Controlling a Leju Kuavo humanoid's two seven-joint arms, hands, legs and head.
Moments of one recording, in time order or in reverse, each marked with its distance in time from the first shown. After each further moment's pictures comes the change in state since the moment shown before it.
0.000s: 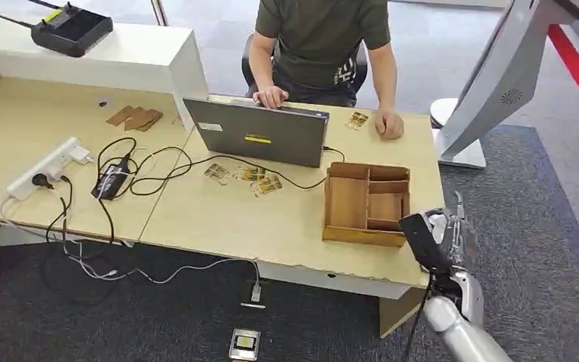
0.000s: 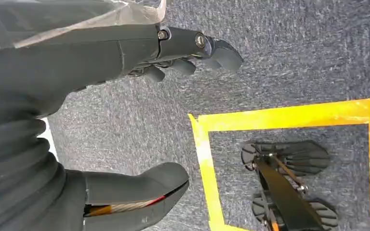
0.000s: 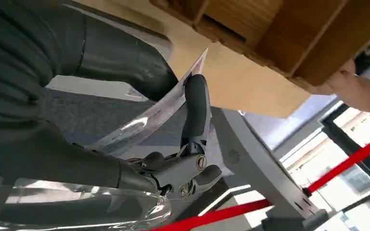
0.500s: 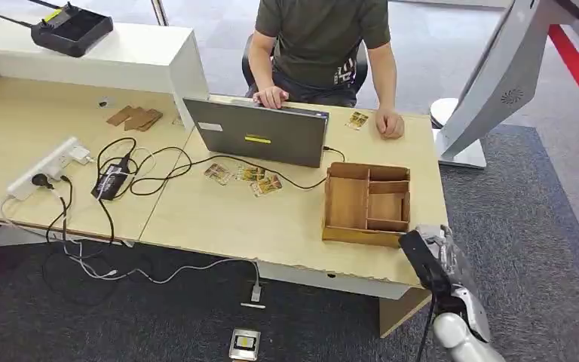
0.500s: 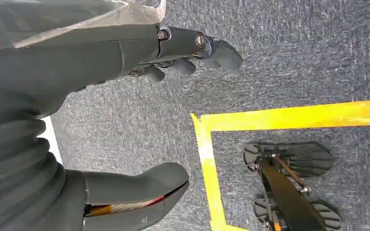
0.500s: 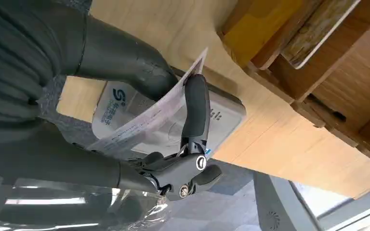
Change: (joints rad) left arm 0.004 0.000 0.000 0.000 0.008 0.003 0.007; right arm 0.056 -0.030 -0.014 -0.002 -0.040 0.215 0.080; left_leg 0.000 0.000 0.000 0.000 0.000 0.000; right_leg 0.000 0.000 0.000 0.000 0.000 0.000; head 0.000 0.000
